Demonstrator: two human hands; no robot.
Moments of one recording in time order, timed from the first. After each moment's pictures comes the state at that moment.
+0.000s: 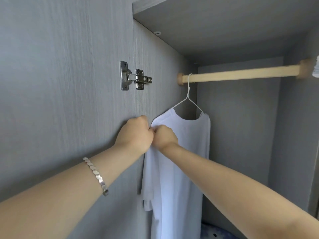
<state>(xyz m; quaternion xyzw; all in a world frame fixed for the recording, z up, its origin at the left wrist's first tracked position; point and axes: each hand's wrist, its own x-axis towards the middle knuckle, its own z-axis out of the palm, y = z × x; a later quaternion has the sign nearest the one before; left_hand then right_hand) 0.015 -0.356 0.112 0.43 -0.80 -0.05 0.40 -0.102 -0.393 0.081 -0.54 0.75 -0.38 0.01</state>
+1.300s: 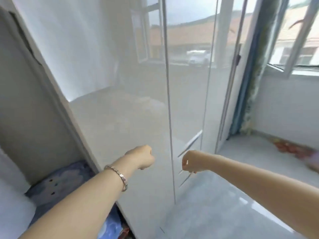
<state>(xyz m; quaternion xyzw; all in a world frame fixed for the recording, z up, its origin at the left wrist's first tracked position) -0.065 0.015 -0.126 -0.13 -0.97 -0.08 -0.18 -0.018 0.202 -0.152 0.00 0.96 -0.15 0.23</state>
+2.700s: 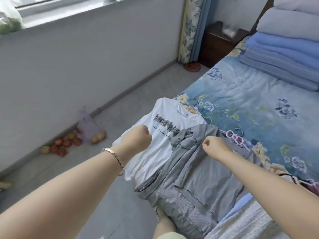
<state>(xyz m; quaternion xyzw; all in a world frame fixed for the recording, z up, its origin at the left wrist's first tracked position) 0.149 1.235 -0.335 -0.74 -0.62 0.03 -0.26 0.398 1.157 -0.394 0.84 0.46 -0.28 -0.01</state>
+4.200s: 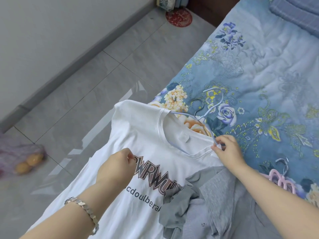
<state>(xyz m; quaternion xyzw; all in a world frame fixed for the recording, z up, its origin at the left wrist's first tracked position) 0.300 1.549 -0.646 -0.68 -0.63 0.11 -0.37 0.593 1.444 -0.694 0.88 0.35 -0.26 -0.18</state>
